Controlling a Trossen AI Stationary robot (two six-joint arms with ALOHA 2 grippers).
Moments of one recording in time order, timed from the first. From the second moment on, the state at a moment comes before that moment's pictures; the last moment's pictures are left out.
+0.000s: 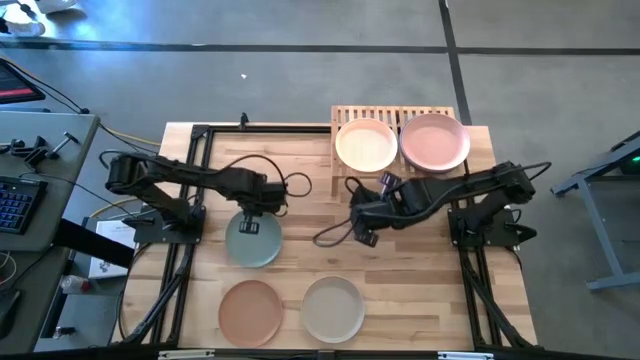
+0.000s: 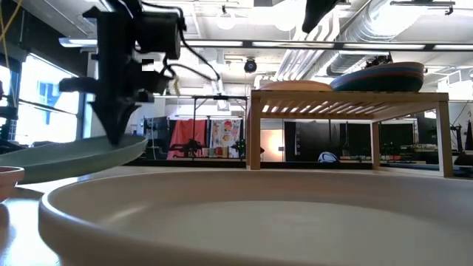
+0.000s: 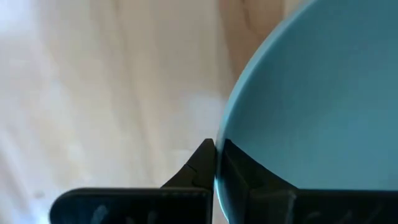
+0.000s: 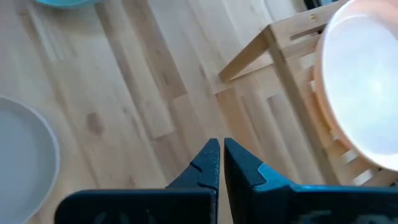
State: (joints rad) left arm 0.08 1.51 0.93 -0.95 -0.16 0.19; right arm 0.26 1.67 1.72 -1.32 0.46 0.54
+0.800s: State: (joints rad) left arm 0.27 1.19 1.02 -0.96 -0.30 0.19; right arm -0.02 1.67 1.72 -1.25 0.13 0.06
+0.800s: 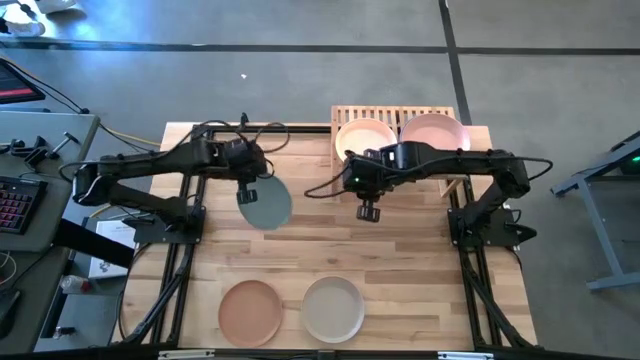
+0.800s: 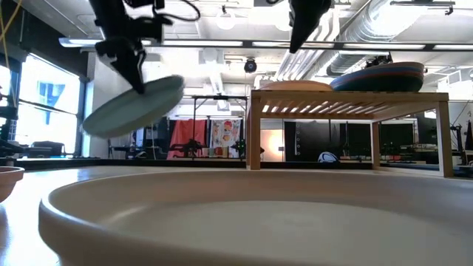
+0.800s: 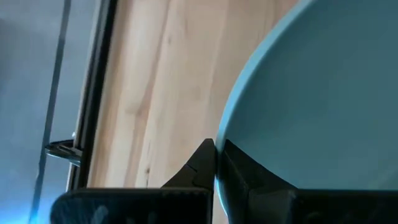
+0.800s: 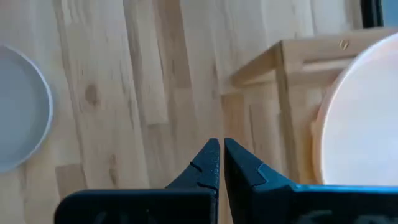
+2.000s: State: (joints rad) left arm 0.21 1.19 1.09 -0.88 -0.38 -0.34; right arm -0.03 1.70 1.72 -0.73 0.24 0.10
